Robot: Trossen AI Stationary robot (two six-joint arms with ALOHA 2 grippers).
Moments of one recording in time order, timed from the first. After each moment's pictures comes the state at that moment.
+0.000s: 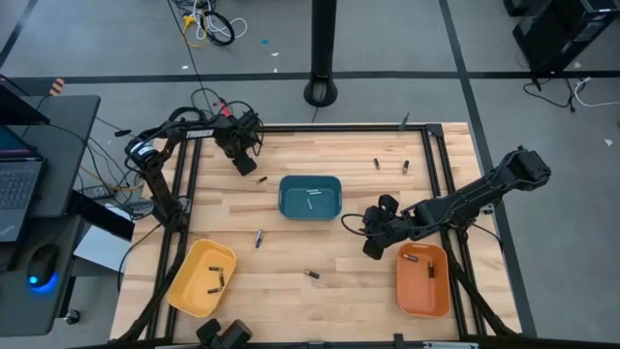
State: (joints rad) left arm 0.82 1.79 1.01 -0.72 -0.12 0.18; right arm 0.35 1.32 0.70 -0.41 0.43 0.68
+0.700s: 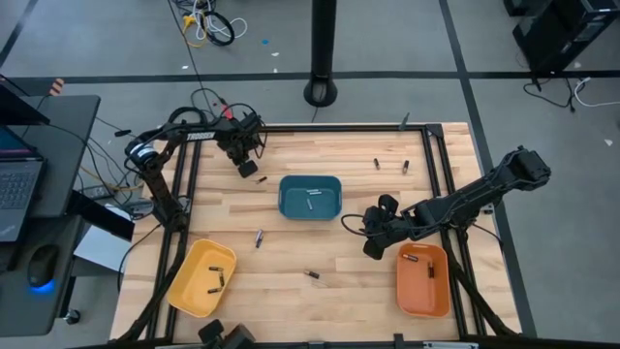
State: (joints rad) left arm 0.79 1.76 1.00 -0.70 -0.15 0.22; right arm 0.35 1.32 0.70 -0.41 0.43 0.66
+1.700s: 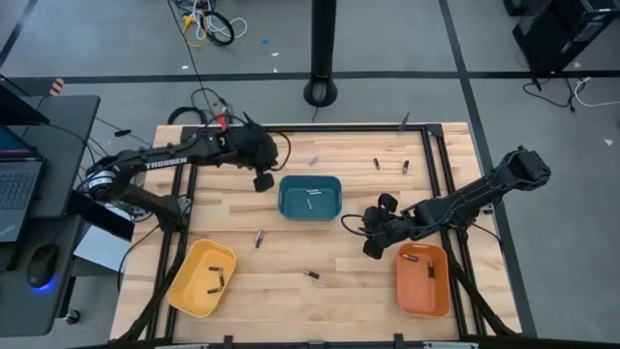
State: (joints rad) left arm 0.42 1.34 1.01 -0.50 0.01 0.20; right arm 0.35 1.32 0.70 -0.40 0.45 0.63
